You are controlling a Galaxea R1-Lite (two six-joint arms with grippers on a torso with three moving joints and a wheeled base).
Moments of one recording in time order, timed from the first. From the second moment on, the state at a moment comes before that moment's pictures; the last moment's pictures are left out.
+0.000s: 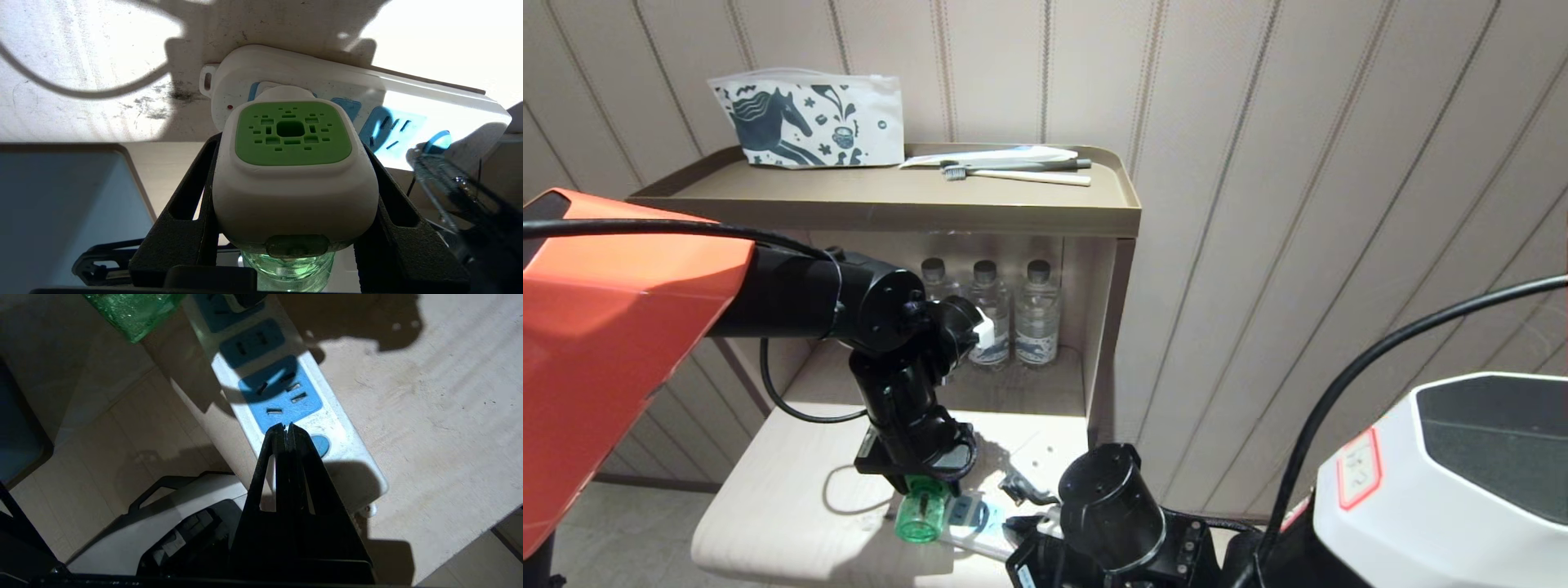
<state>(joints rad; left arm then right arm) -0.61 2.14 -1.57 0.89 0.00 -0.51 0.96 2.09 -0.77 -0.79 -0.06 0.12</state>
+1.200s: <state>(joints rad) -0.60 2.11 -1.62 0.90 -0.01 -0.53 0.94 2.19 -0.78 -0.79 -0.02 0.13</state>
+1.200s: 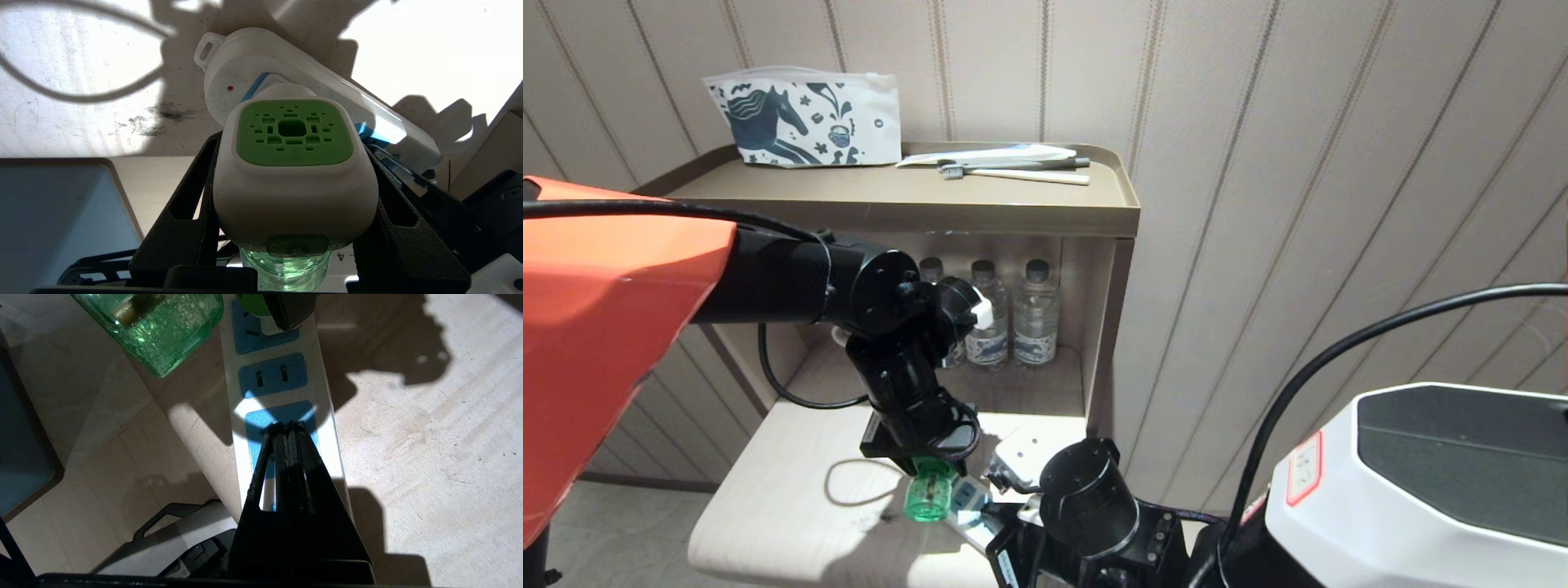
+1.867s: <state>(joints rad) -0.60 2.12 -1.56 0.88 0.01 -0.53 0.93 2.19 -0.79 -0.79 -0.01 0.13</state>
